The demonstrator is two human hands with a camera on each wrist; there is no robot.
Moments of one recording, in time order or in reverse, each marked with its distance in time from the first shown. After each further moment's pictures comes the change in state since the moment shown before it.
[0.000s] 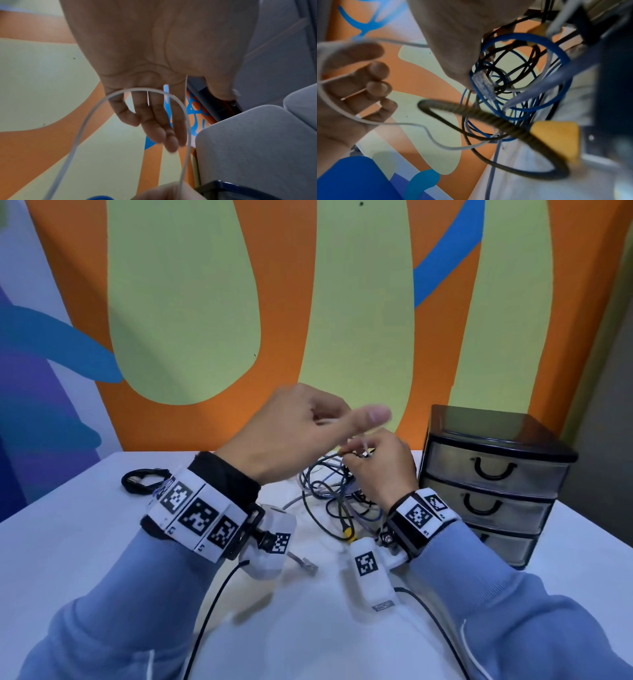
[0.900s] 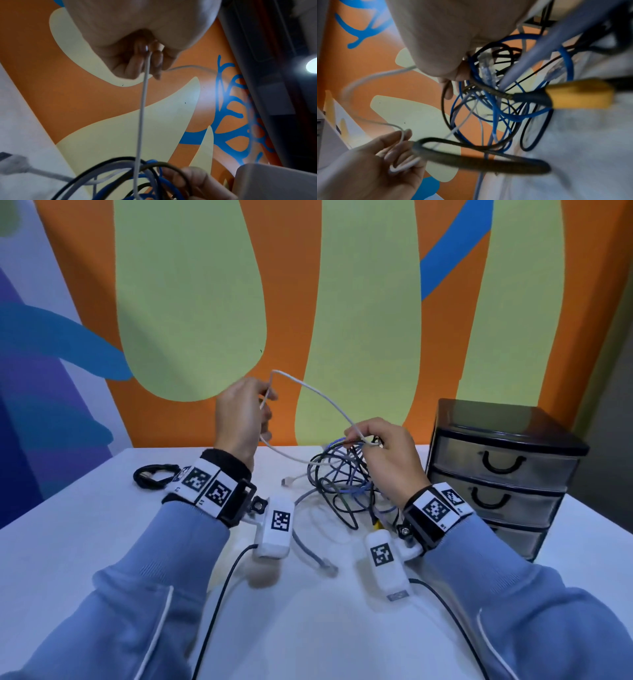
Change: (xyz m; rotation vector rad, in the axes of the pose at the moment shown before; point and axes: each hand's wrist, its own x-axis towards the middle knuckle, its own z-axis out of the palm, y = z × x) left_hand 0.014 -0.083 0.004 -0.680 0.658 -0.518; right_hand -0.009 -0.008 -0.009 0.357 -0.113 -0.081
